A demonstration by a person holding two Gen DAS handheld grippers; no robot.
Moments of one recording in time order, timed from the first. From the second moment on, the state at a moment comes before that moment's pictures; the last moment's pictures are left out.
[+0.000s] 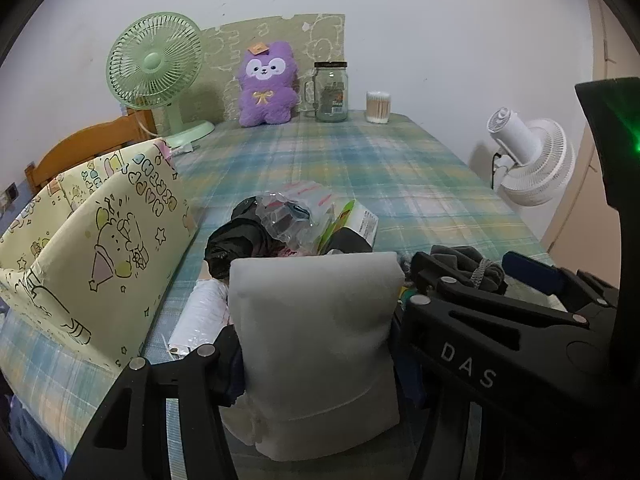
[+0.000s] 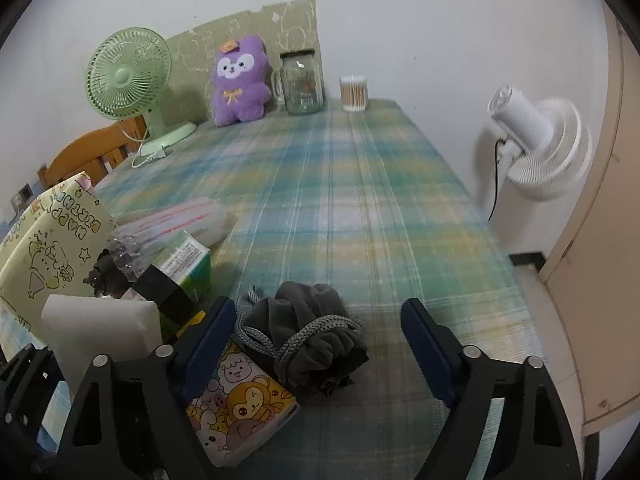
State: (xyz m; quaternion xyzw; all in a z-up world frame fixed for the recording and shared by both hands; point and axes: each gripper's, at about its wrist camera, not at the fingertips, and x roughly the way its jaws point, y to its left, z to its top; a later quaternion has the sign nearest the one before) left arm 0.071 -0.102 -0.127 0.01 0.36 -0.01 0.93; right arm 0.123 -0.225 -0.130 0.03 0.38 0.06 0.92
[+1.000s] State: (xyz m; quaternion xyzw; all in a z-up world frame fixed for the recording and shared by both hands) left arm 0.051 -0.103 -0.075 0.00 0.32 -0.01 0.95; right arm 0.095 -0.229 -0.073 0.04 0.33 0.04 0.94
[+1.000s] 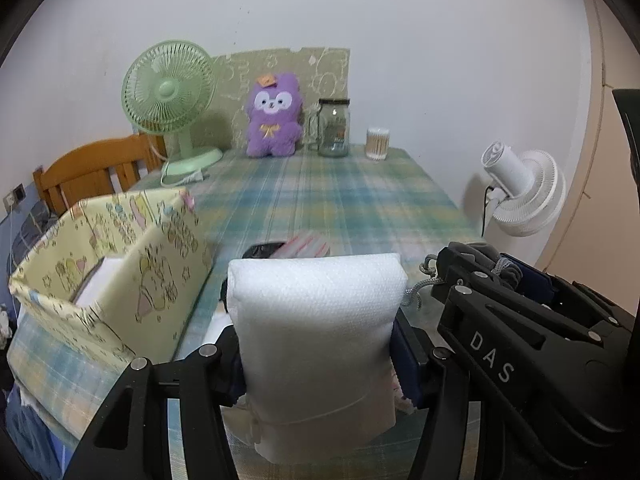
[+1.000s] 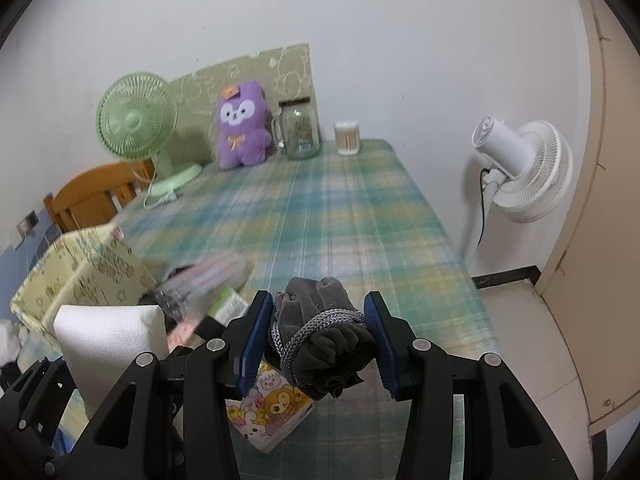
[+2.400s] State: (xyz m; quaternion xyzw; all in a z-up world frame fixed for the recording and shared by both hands) left arm 0.053 -0.047 0.006 0.03 0.26 -0.06 0.96; right arm 0.072 -0.163 0.018 0.04 0.26 0.00 0.96
